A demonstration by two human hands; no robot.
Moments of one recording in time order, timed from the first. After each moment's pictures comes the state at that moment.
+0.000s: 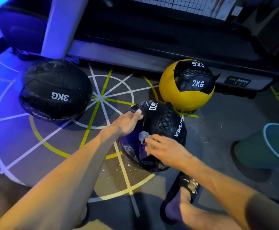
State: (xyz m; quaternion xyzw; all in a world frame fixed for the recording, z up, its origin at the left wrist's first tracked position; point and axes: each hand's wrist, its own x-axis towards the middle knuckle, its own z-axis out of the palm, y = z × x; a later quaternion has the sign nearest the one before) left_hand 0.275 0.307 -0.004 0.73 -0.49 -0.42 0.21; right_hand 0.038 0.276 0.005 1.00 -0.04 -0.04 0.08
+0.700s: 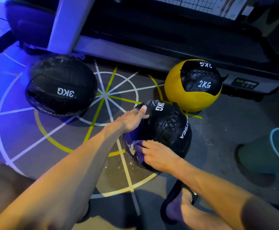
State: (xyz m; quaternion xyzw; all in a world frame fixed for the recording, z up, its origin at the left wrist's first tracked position) left_hand 0.280 0.304 0.003 0.74 -0.49 -0.41 0.21; right_hand 0.077 0.301 -0.005 1.00 0.02 -0.04 0.06
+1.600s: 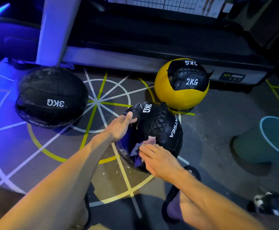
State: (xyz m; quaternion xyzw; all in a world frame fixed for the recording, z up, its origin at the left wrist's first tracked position) left_hand 0.268 0.325 0.002 0.72 -0.48 -0.43 0.26; right_hand 0.026 0.316 -0.024 0.99 -0.13 0.06 0.00
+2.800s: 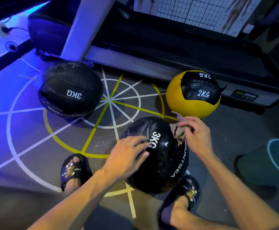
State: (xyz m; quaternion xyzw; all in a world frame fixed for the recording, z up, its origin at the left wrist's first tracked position) left_hand 0.207 0.429 0.002 0.70 -0.67 -0.09 0.22; right_hand 0.009 0.239 0.060 0.83 -0.44 0.27 -0.21
